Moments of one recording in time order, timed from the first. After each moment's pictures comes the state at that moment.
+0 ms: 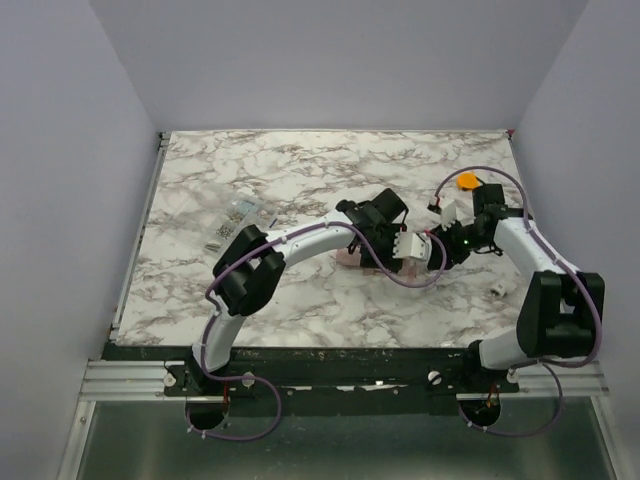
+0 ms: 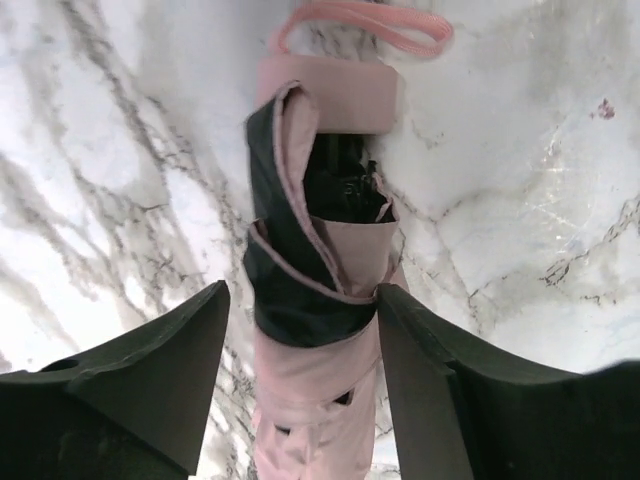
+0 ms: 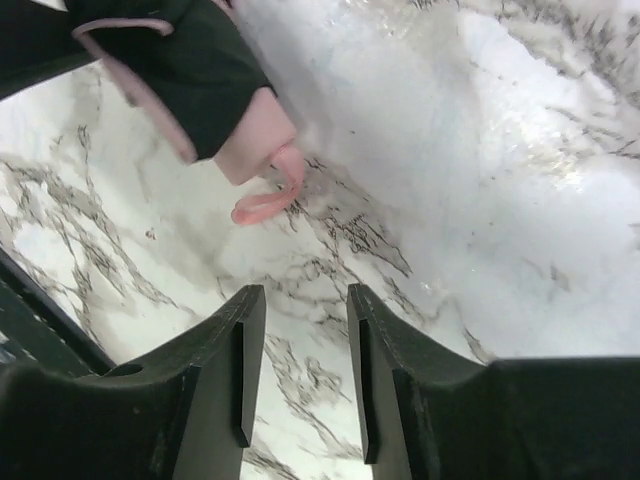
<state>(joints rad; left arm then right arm) -0.93 2.12 1.72 -0.67 0.26 0.83 -0.02 1.52 0.96 -0.77 -0.58 -0.60</state>
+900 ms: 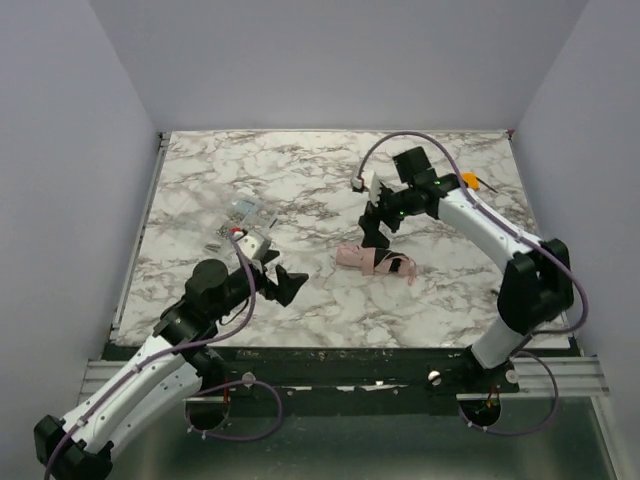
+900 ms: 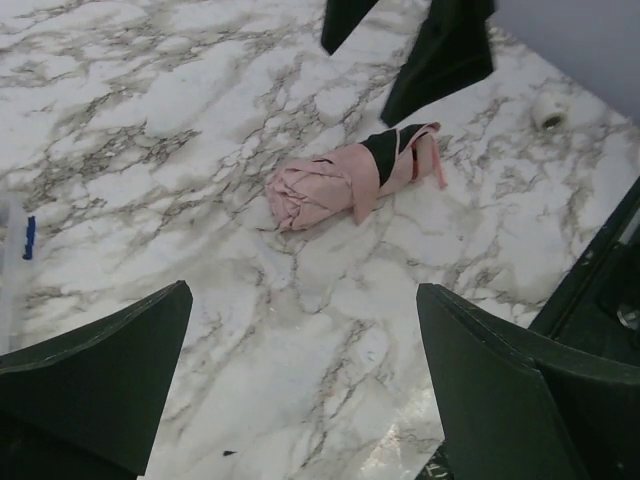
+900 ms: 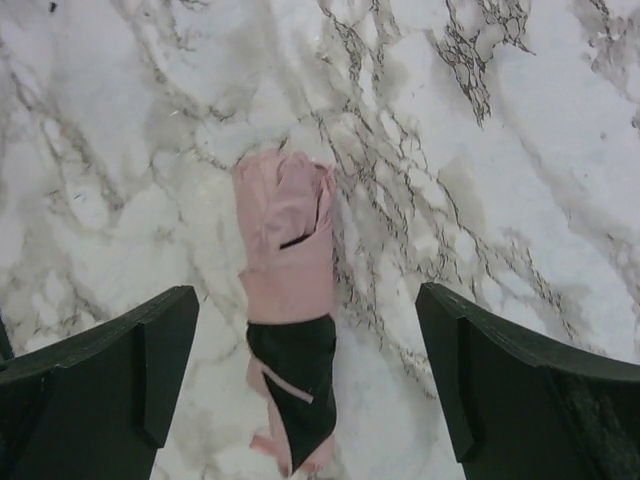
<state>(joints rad) -0.66 0.62 0.49 -0.04 0.17 -0.15 0.39 1.57 1.29 -0.70 -0.65 -0.70</state>
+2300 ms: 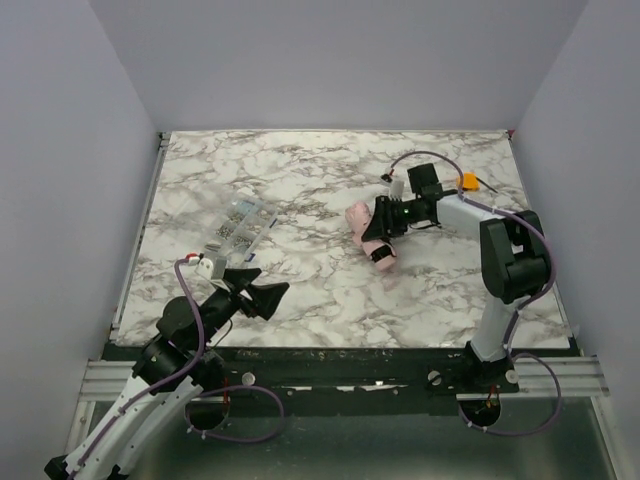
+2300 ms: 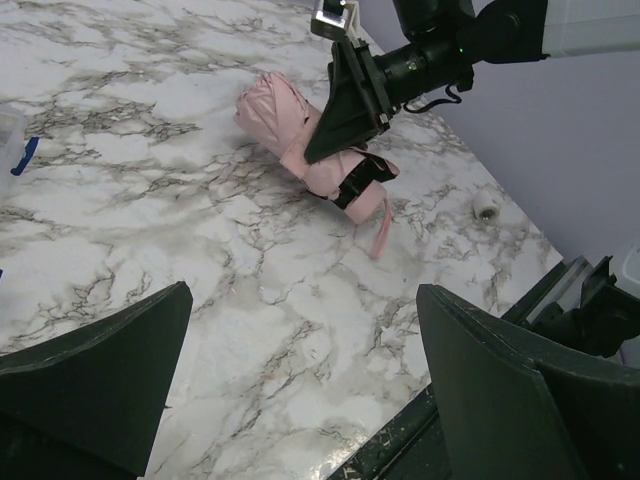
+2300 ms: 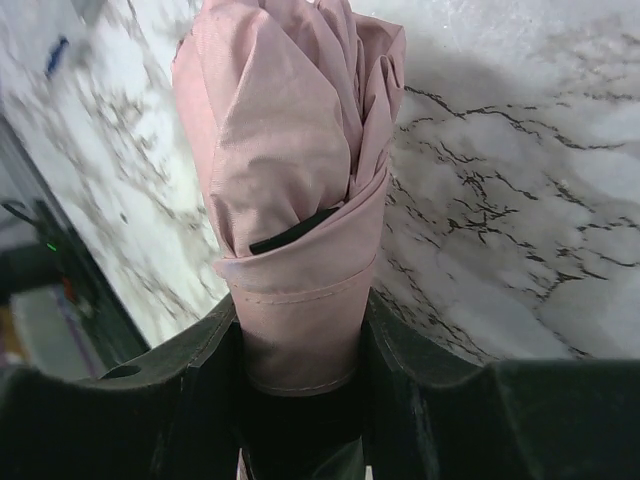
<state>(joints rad) -0.65 0.06 0.31 -0.25 0.04 -0.49 0.28 1.88 1.21 -0.38 -0.74 0.05</state>
